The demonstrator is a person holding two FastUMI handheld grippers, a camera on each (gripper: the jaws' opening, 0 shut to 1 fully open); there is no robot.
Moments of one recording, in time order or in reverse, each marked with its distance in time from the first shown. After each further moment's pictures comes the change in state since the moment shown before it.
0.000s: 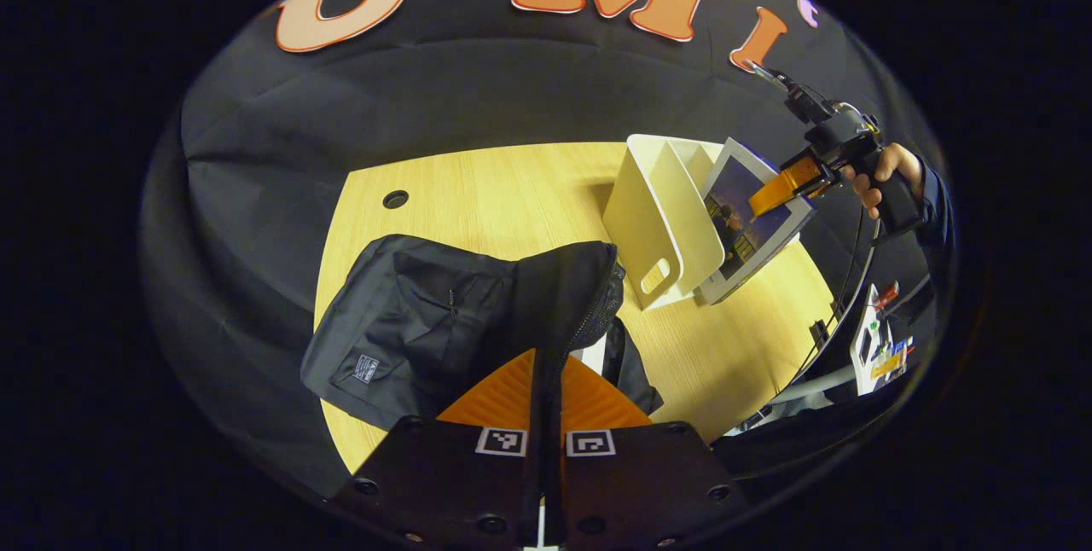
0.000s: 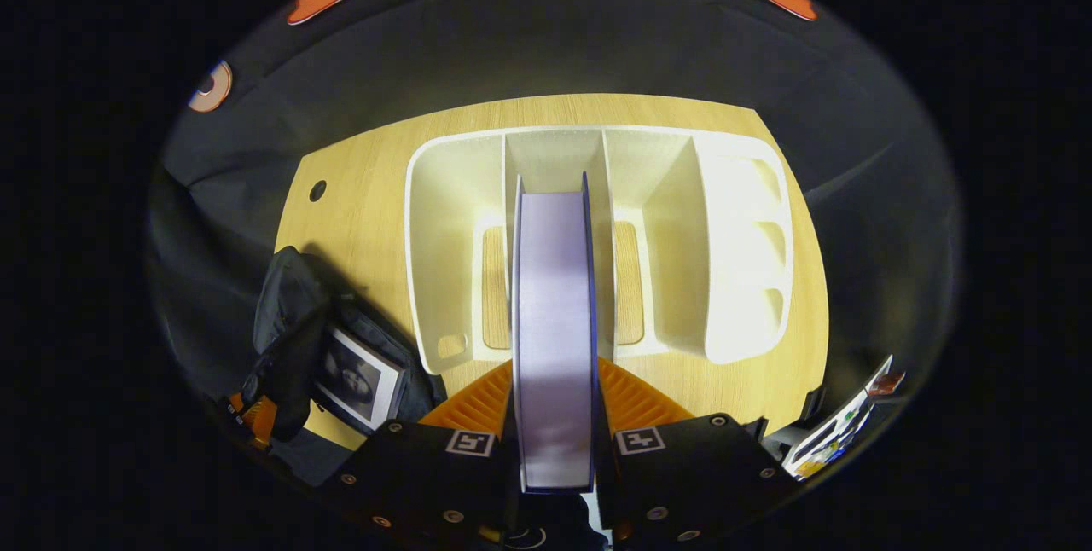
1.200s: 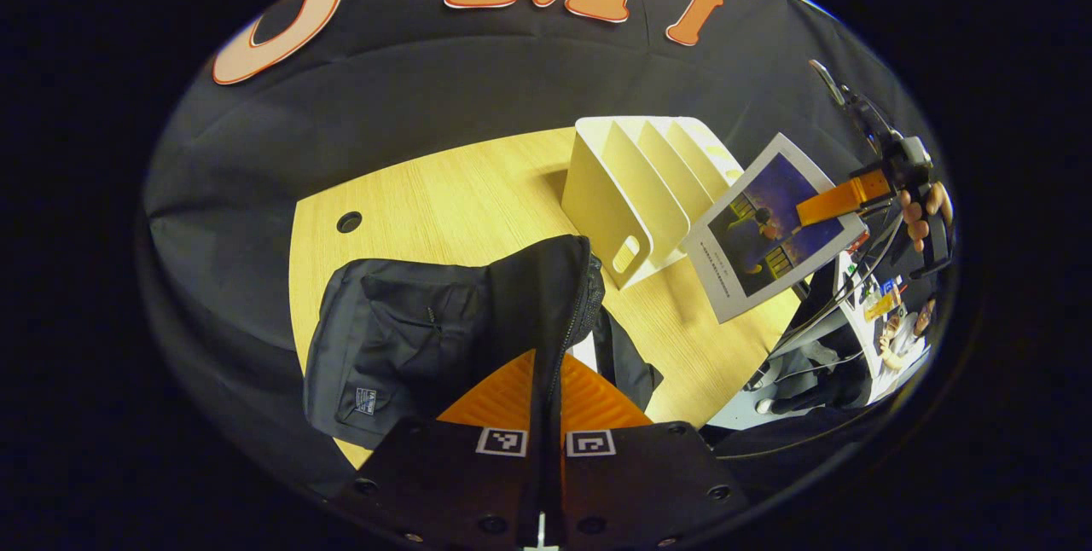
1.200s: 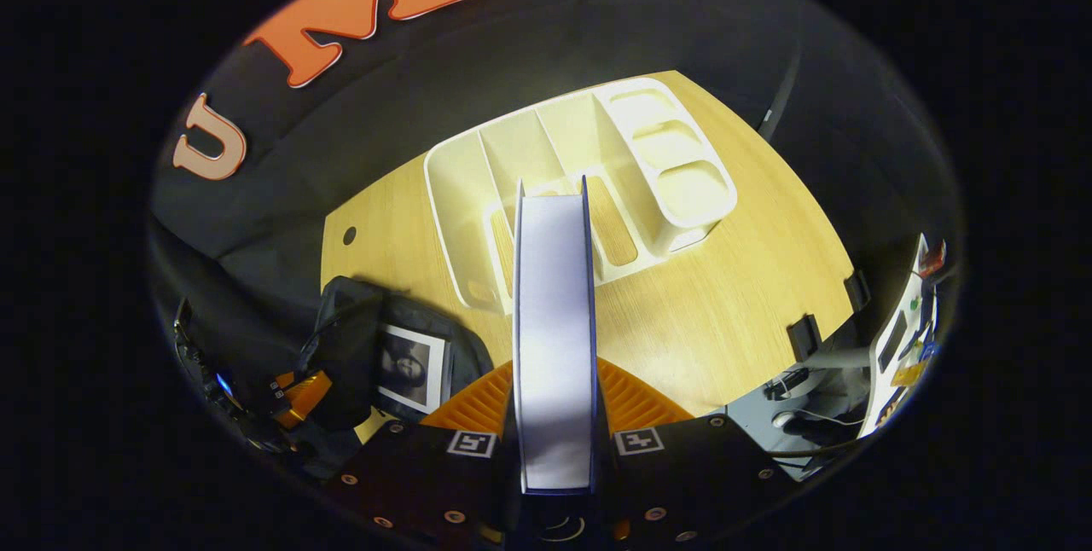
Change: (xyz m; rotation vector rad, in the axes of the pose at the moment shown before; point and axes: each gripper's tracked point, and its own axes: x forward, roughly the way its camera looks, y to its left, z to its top) left arm 0.002 0.003 0.001 0.163 0.035 -0.133; right arm -0.074 0.010 -0.107 0.309 -0.109 0.107
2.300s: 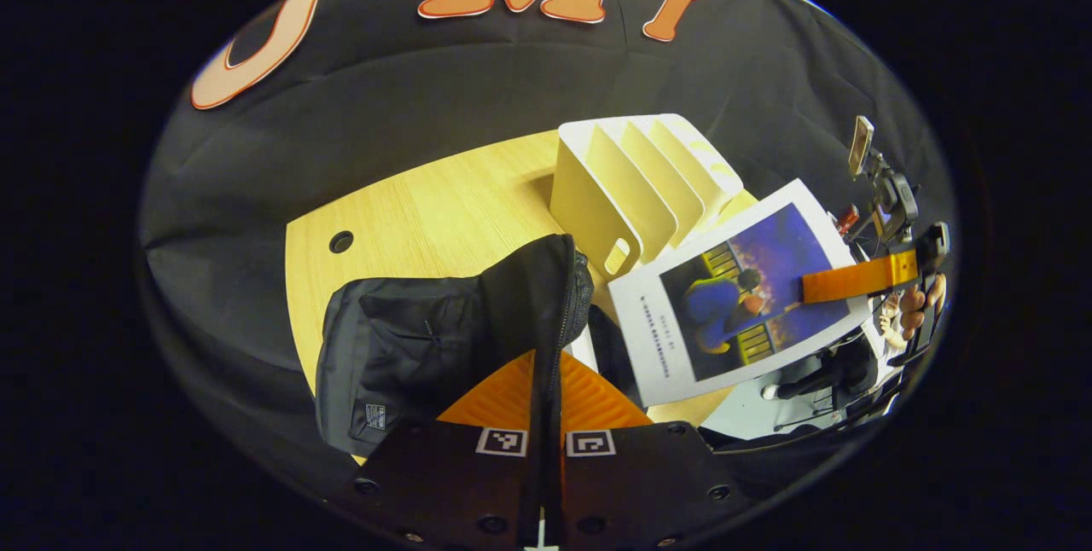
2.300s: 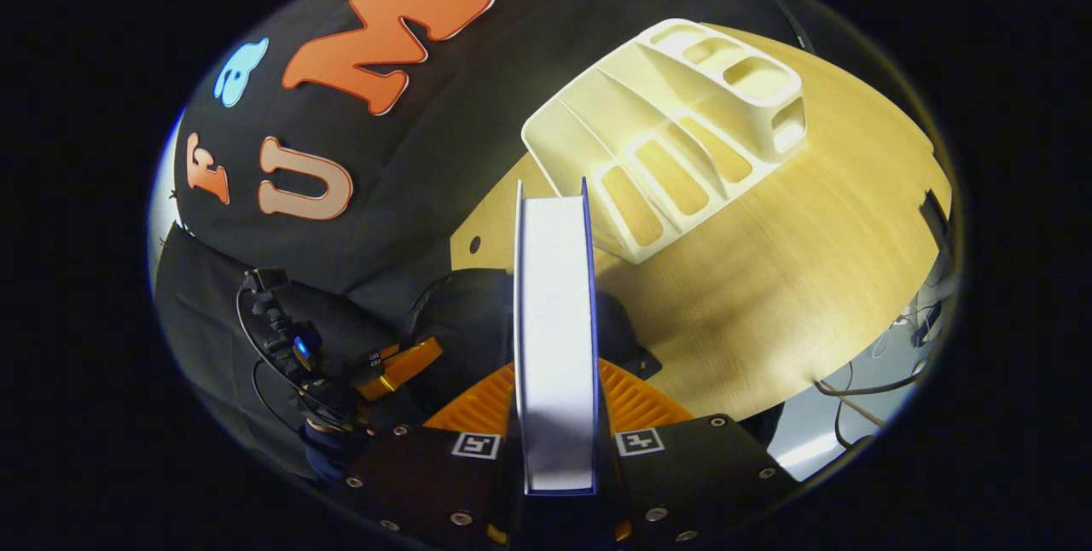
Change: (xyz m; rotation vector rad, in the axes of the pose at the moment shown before) left arm -0.007 0.001 0.011 0.057 -0.010 -0.026; right arm 0.009 0.090 -0.088 0.207 -0.046 0.486
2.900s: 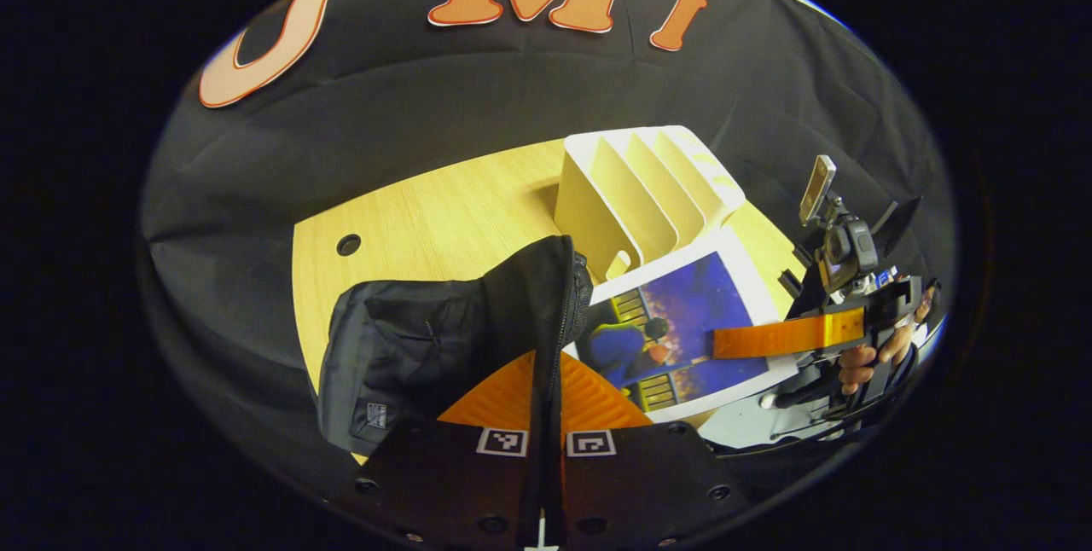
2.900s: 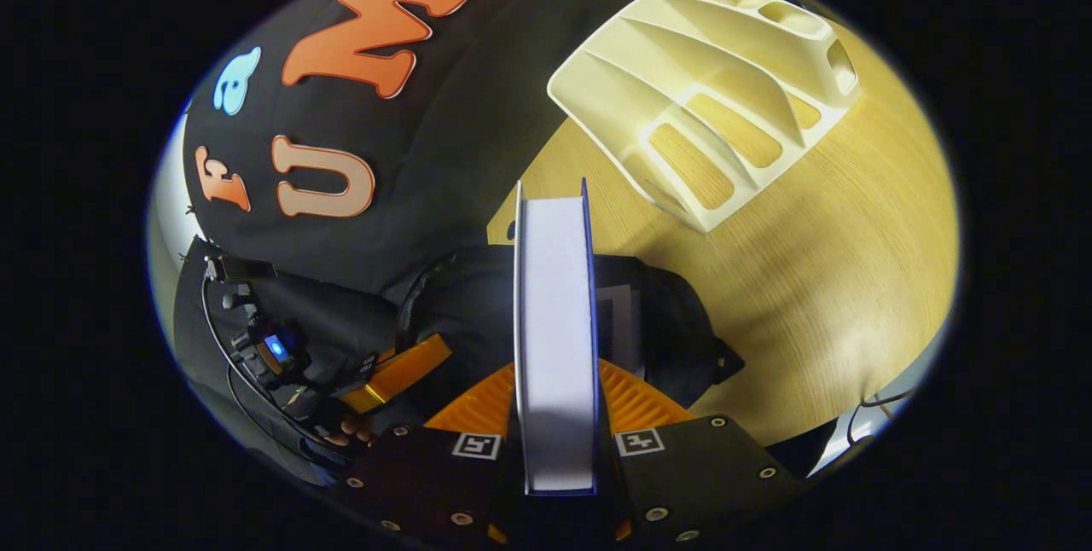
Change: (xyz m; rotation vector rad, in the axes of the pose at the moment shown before) left arm -0.009 -0.004 0.009 -0.019 -0.026 0.013; right arm 0.062 0.034 -0.025 0.056 0.027 0.173
